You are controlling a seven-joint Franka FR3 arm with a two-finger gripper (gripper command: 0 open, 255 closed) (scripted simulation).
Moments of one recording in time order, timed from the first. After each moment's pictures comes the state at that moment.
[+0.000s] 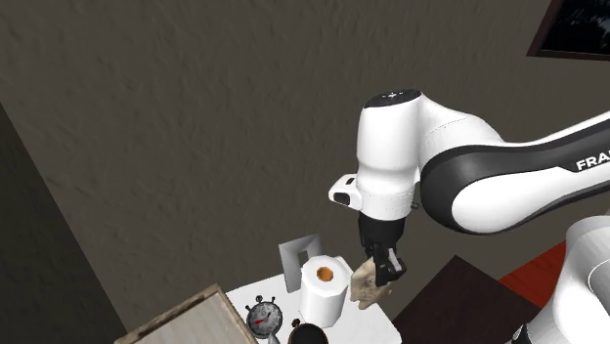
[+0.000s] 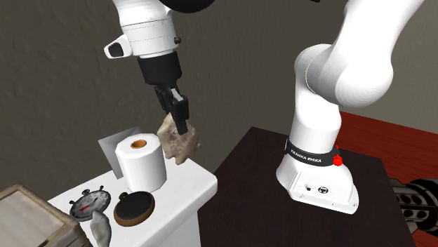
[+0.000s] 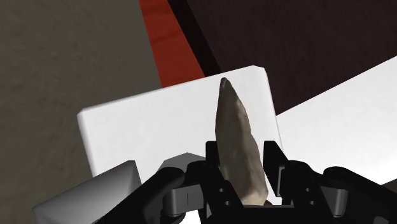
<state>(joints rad) 0.47 -0.41 0.18 -2.62 0.04 2.07 -0.51</state>
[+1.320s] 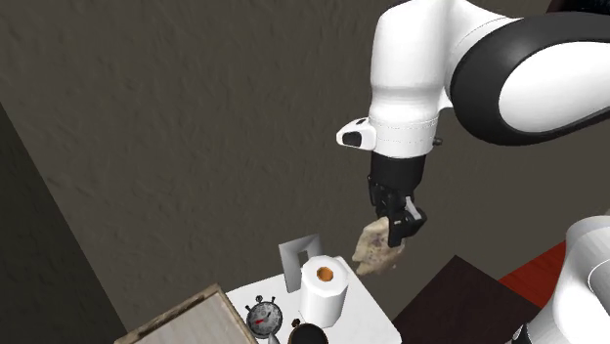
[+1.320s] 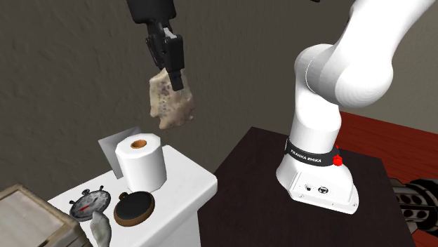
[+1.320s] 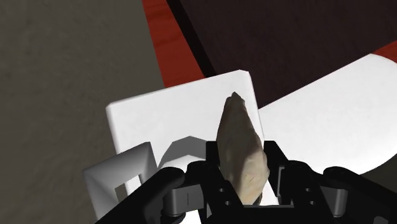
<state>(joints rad) 0.47 -0.51 0.16 -2.42 0.04 1.77 -0.52</state>
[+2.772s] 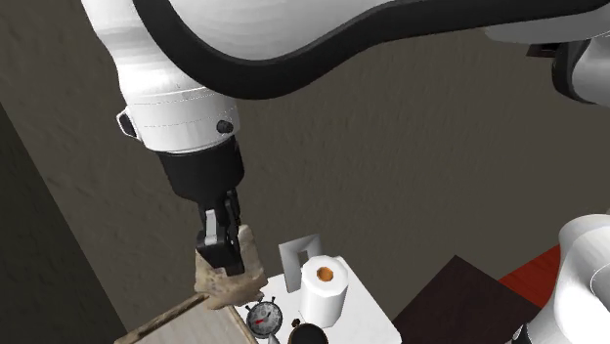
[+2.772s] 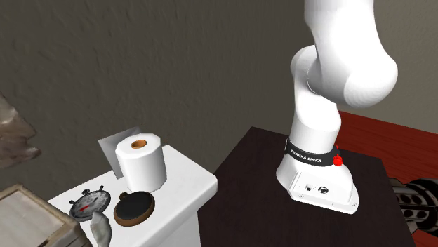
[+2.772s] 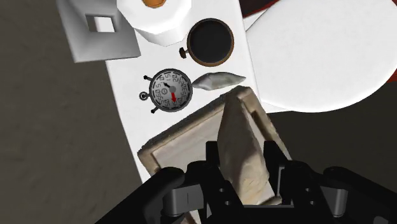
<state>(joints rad) 0.59 0.23 0.36 -1.53 -0.07 1.60 -0.16</state>
